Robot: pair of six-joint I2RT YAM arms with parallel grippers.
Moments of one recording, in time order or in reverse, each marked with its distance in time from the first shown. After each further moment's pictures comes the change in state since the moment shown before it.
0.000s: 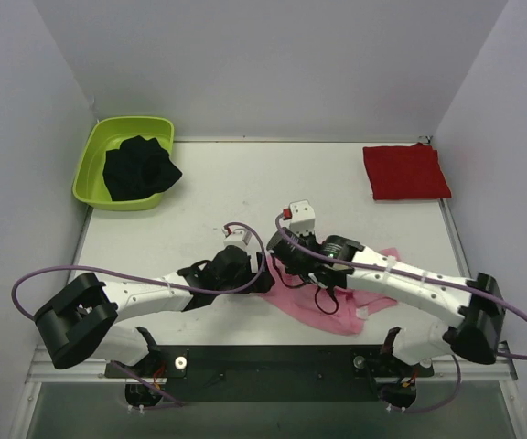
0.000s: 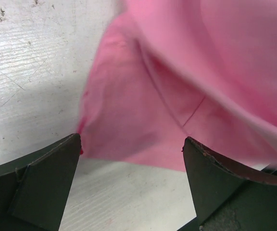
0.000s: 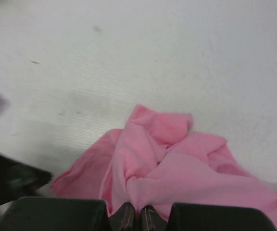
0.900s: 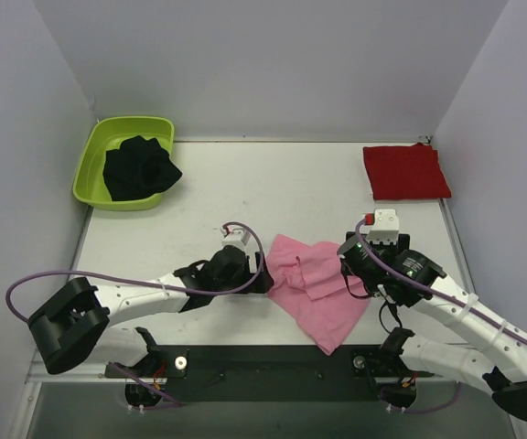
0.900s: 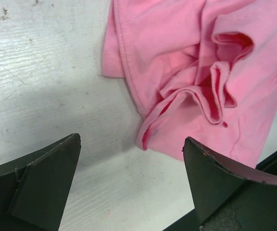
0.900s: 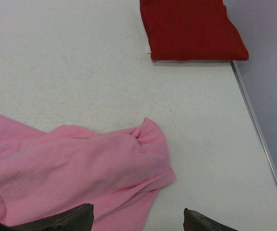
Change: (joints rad) left arm -0.003 -0.036 0.001 -0.044 -0.002 0.002; right arm -0.183 -0.475 -0.124 -0.377 0.228 -0.004
